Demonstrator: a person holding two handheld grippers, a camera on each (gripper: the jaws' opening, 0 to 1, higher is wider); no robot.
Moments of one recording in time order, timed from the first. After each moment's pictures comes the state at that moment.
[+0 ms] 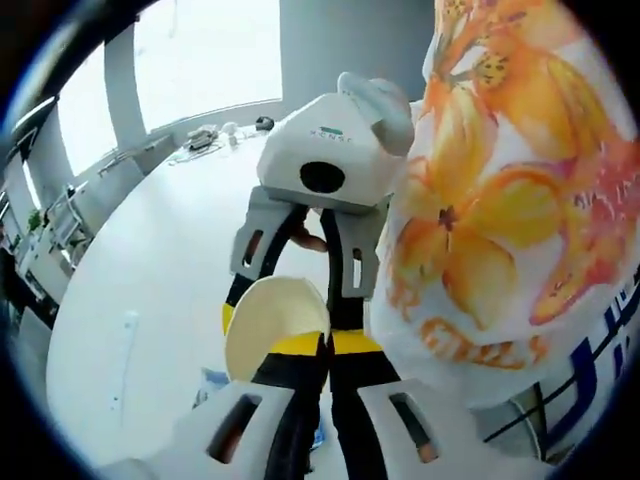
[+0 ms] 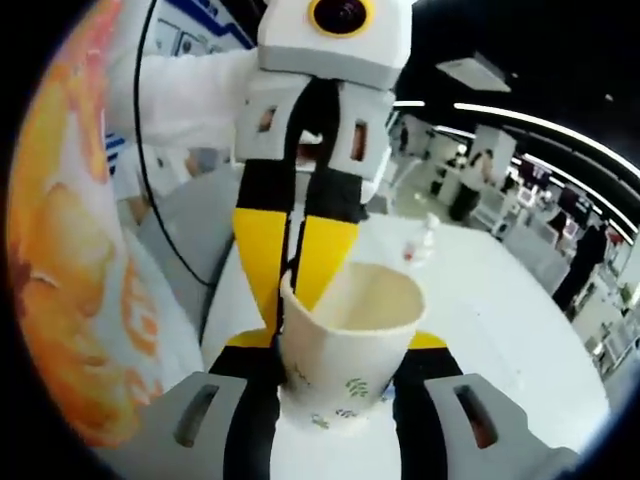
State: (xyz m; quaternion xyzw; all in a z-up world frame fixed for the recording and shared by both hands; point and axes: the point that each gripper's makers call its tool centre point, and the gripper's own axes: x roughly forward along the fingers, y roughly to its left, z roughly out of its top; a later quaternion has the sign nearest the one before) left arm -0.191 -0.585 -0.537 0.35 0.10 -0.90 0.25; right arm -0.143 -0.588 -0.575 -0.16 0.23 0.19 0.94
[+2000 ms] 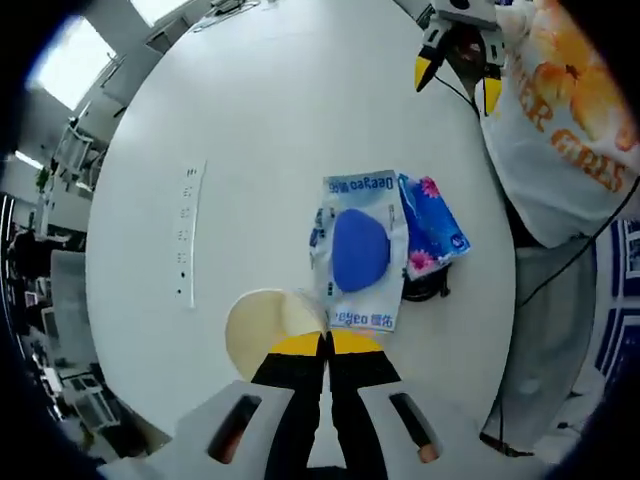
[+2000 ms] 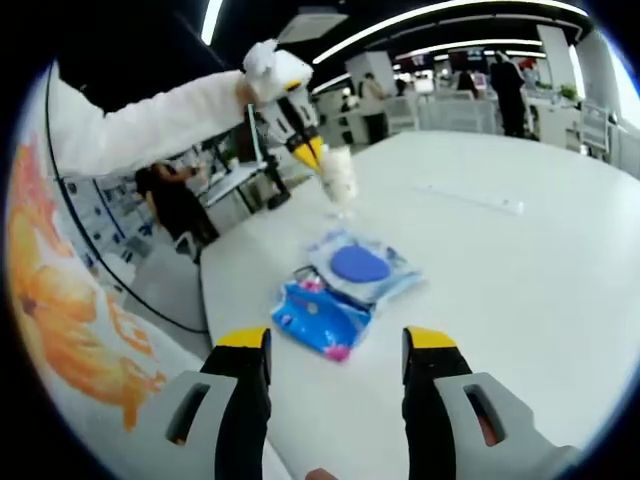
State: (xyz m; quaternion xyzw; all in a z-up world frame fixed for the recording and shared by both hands) left arm 0.074 -0.672 -0.621 0.66 0.18 -0.69 0.24; right arm -0.189 -0.660 -0.635 0.16 0.29 0.04 0.94
